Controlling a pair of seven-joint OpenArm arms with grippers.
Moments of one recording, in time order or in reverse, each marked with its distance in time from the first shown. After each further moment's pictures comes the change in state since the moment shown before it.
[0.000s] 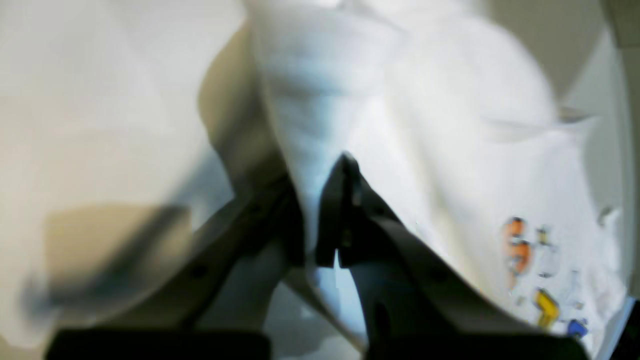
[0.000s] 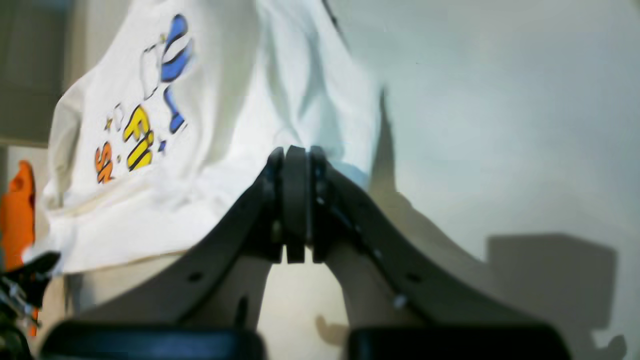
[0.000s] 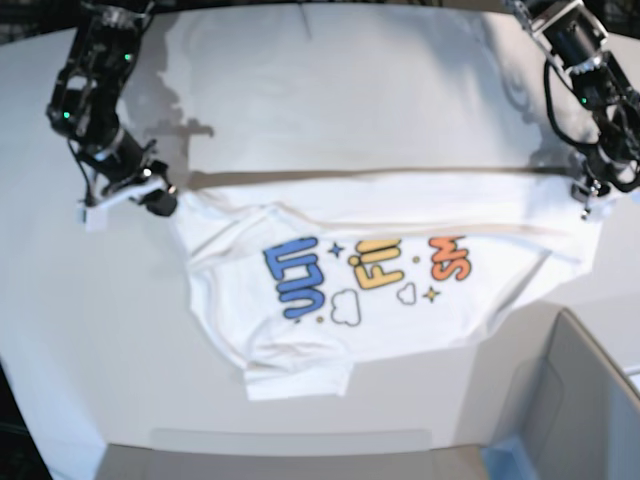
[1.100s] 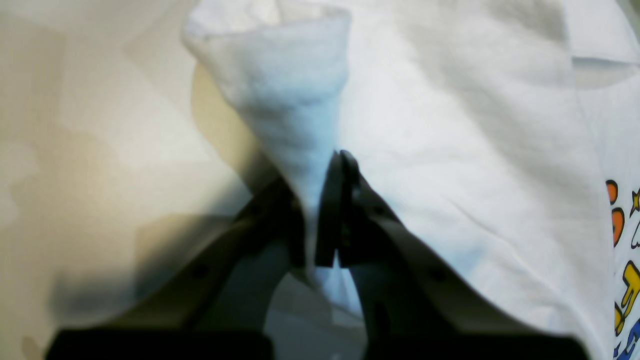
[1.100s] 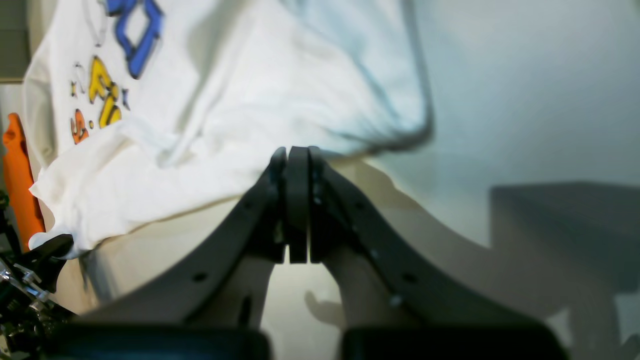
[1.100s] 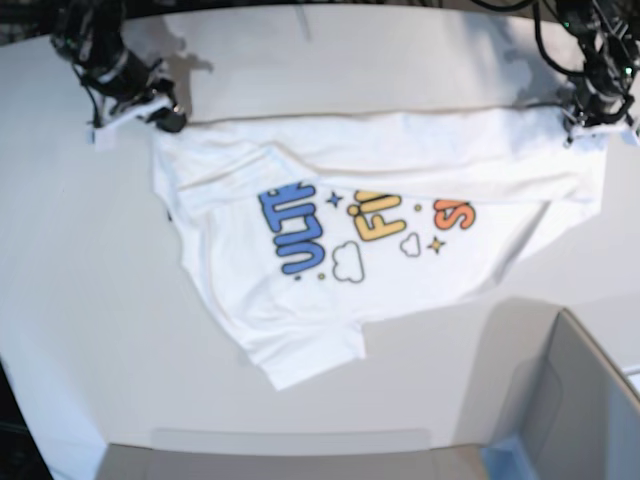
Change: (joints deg) left arm 18.7 3.4 0.2 16.5 0.0 -0.2 -0.4; right arm -16.9 -0.6 -0.2 5.2 5.6 0.9 0.4
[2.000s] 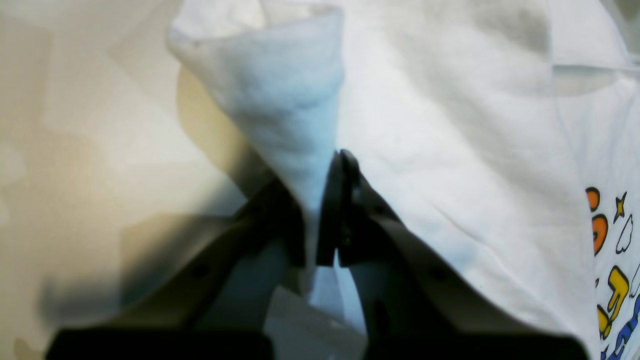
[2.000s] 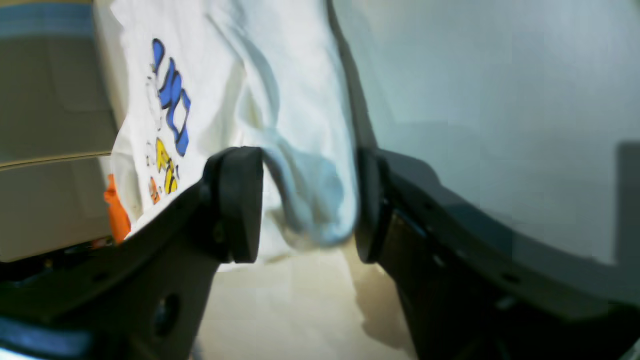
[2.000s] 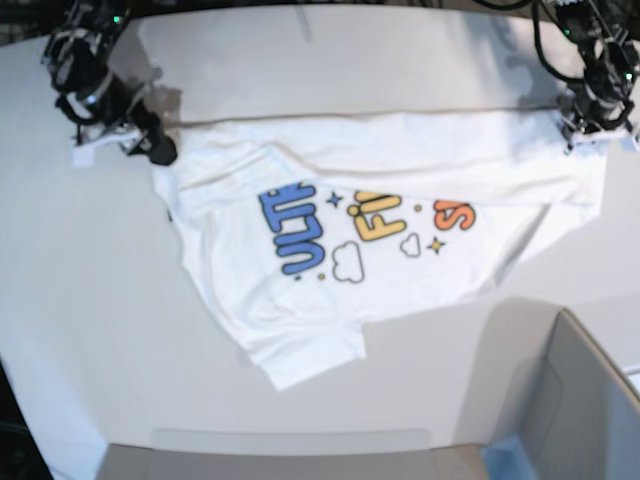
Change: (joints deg) left arm -1.7 -0.2 0.1 -2.4 -0.5 -0.2 -0.5; right arm 11.0 -2.9 11.0 -12.5 7.5 1.9 -6.7
